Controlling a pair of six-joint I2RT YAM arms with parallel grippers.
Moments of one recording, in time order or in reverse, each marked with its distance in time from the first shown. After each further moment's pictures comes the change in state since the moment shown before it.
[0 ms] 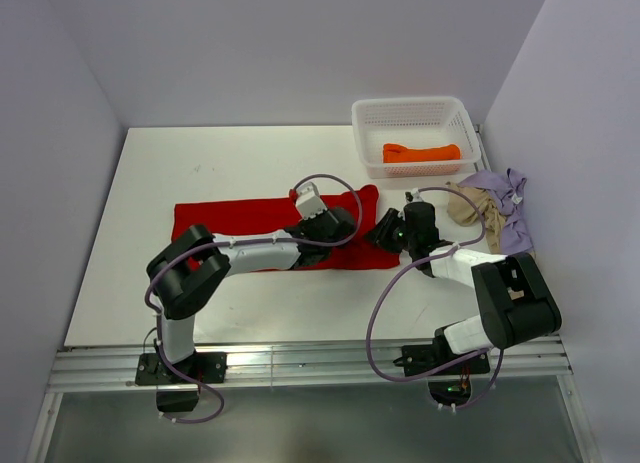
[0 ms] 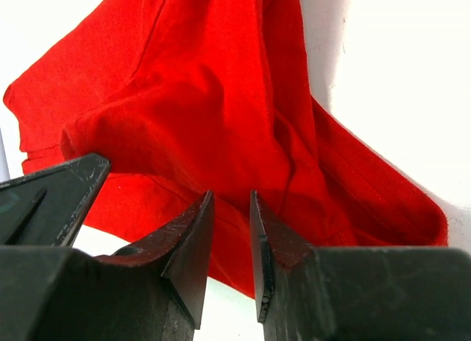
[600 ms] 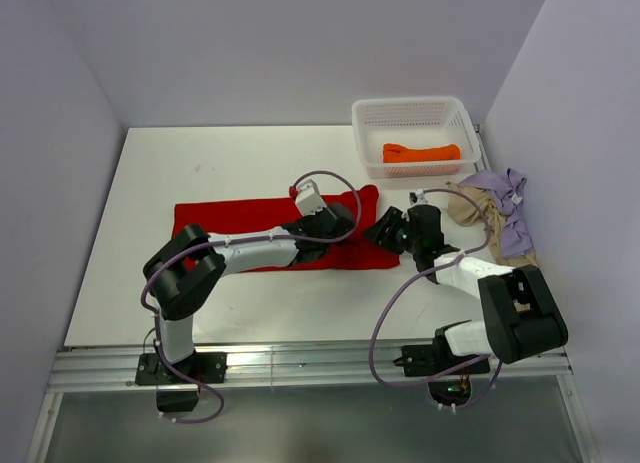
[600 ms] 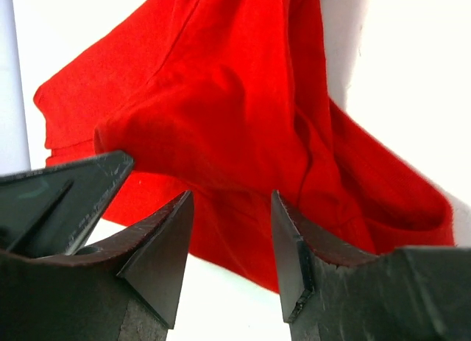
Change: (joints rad) left arm 0.008 -0.019 0.019 -0.057 0.048 -0.005; right arm -0.013 -0.080 -0.043 0.033 -0.023 0.010
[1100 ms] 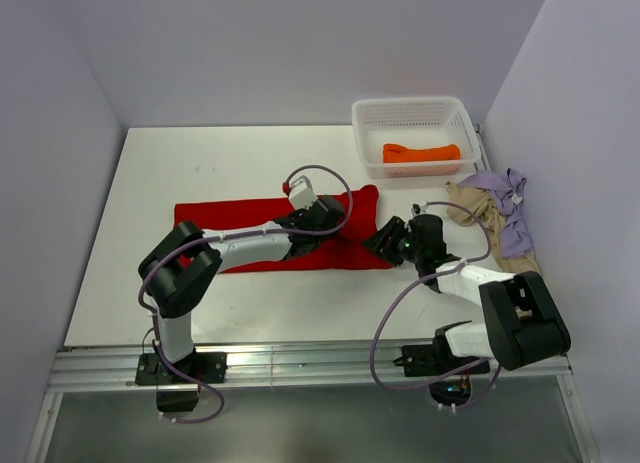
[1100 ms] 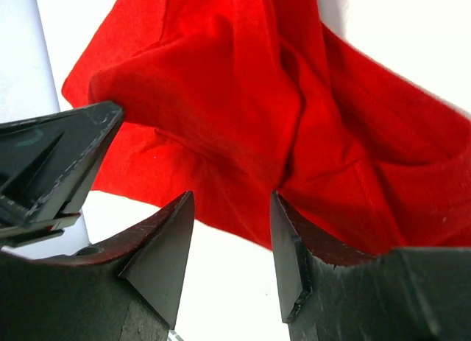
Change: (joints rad) left arm 0.063 -0.011 -0.018 0.022 0.111 -0.010; right arm -0.007 -0.019 -0.082 0.034 -0.070 0.139
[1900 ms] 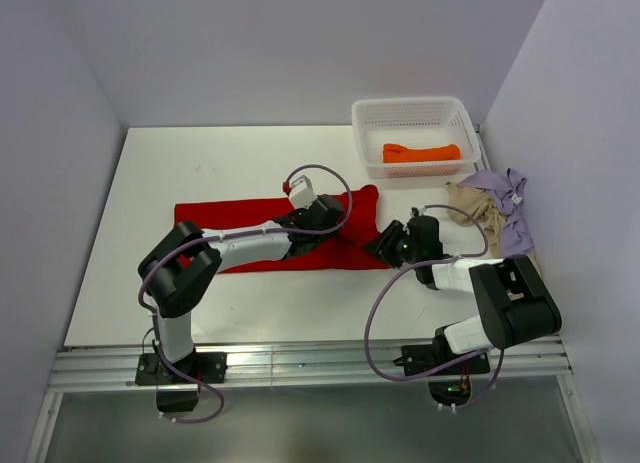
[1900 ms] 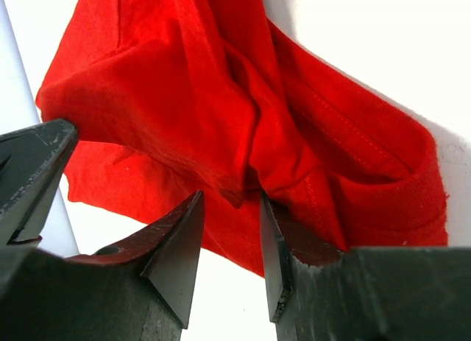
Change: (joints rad) left arm 0.005 -0.001 0.000 0.003 0.026 0.001; right arm -0.005 0.097 -0.008 0.049 0.025 0.005
